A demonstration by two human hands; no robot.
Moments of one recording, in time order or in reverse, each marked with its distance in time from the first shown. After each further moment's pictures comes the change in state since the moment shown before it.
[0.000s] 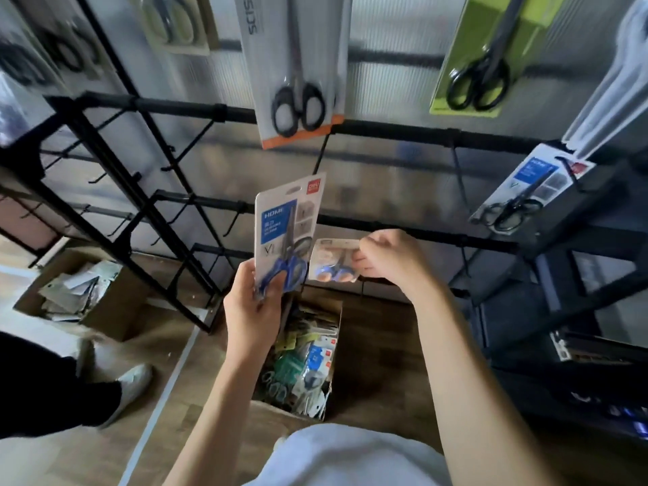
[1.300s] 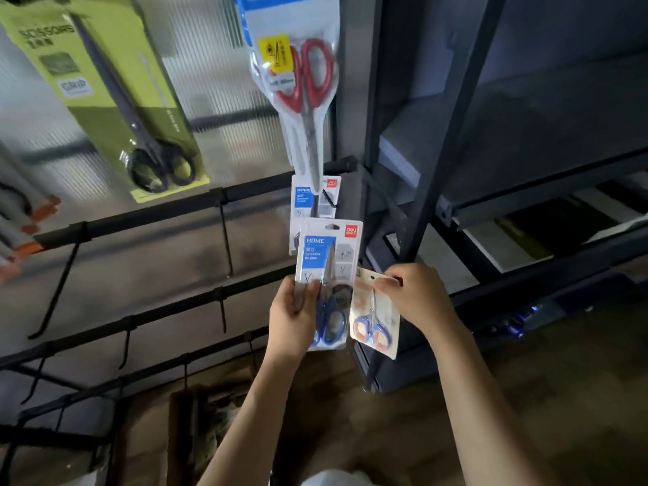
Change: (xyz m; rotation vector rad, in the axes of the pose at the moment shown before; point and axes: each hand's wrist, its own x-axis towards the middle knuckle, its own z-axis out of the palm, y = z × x) left_hand -0.049 0.127 0.270 -0.335 -0.703 -0.088; right_hand -0.077 0.154 -0.225 -0.293 0.606 0.116
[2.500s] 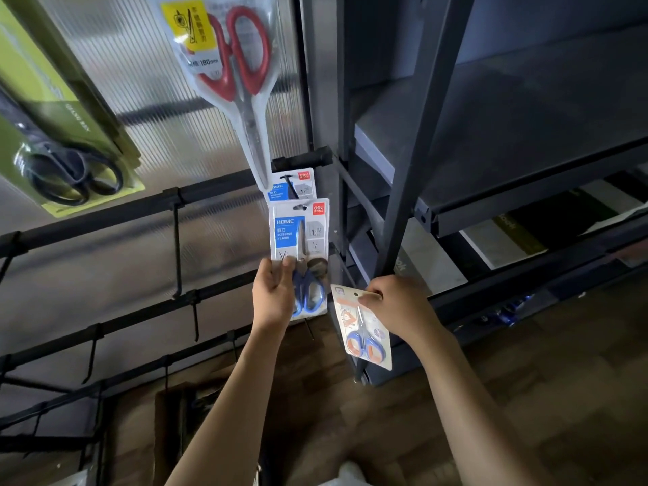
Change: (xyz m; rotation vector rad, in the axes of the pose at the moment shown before) left_hand 0.069 -0.029 0.039 0.038 0.114 -0.042; right_hand 0.031 0.044 0.014 -0.147 -0.229 -0.010
